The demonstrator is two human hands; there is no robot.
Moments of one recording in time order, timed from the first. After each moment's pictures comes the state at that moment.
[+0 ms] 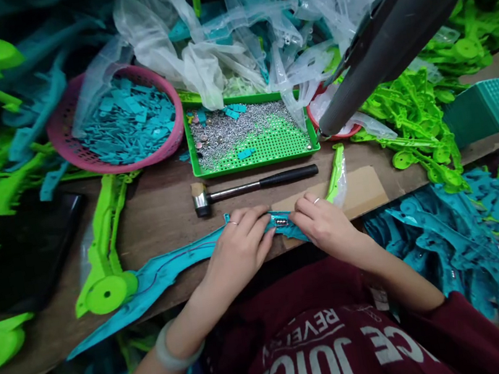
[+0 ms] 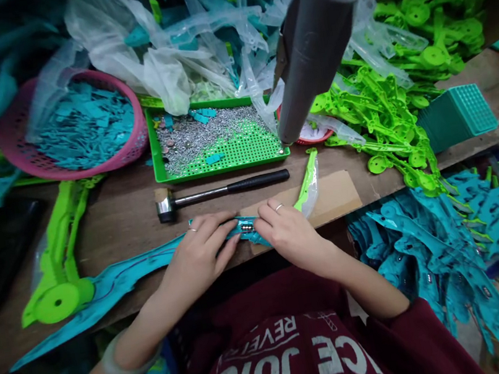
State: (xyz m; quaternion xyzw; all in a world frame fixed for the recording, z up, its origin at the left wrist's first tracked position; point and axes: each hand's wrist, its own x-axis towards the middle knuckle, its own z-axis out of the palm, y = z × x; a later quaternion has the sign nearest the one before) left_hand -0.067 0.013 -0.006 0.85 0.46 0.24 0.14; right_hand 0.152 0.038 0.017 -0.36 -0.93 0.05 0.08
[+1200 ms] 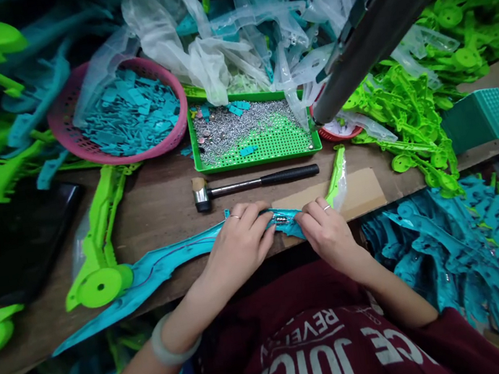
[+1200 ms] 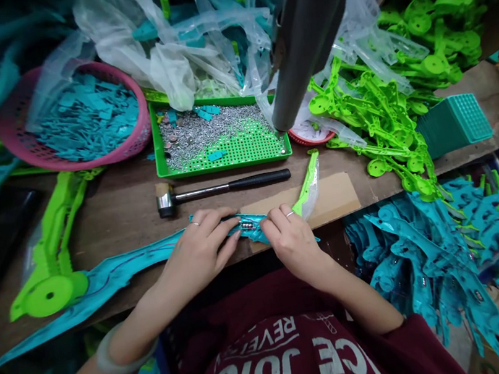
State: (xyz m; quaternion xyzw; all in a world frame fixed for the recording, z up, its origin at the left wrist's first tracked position) left_hand -0.064 0.016 -0.004 0.84 0.46 0.24 0.15; right_hand 0.148 0.015 0.016 -0.44 -0.90 0.03 0.08
